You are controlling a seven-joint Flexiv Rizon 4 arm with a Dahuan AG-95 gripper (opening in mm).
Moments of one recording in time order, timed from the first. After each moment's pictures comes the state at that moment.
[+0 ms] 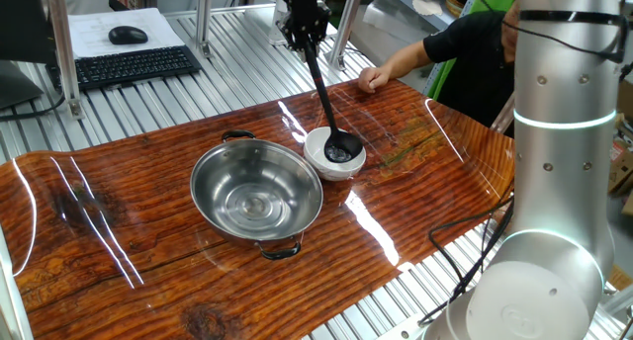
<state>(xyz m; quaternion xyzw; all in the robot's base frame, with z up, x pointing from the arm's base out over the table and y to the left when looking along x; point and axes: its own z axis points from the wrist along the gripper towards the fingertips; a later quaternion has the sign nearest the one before) 0.664 -0.126 0.245 -0.04 -0.98 0.18 0.07</state>
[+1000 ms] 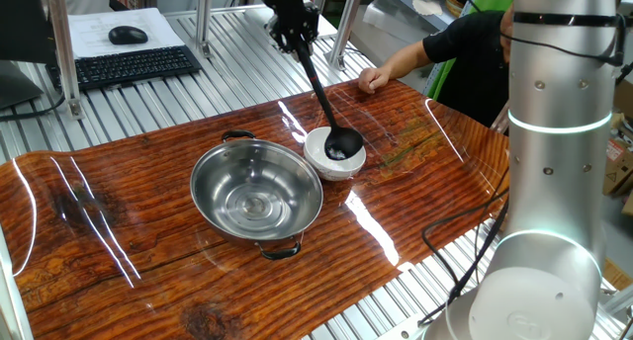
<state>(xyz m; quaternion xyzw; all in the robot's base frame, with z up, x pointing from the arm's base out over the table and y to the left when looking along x) 0.661 -0.109 0.252 -0.06 -0.97 0.23 0.05</state>
